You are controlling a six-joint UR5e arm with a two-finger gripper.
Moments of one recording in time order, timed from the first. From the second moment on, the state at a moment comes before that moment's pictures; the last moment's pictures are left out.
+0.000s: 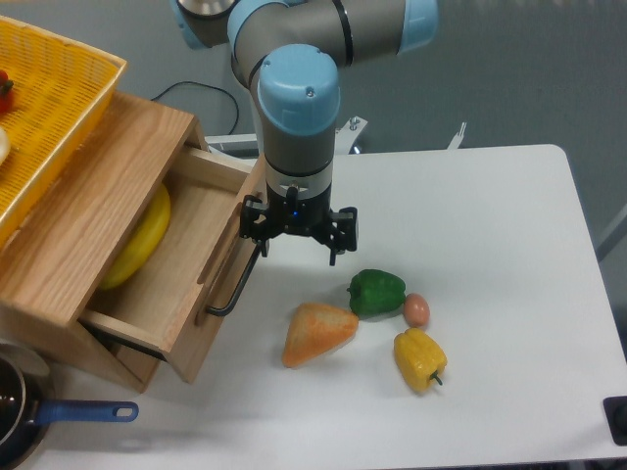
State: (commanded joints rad) arm 2.37 -1.79 -1.50 -1.31 1.49 0.44
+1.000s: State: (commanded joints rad) arm 2.28 -1.79 -1.51 -1.32 1.49 0.38
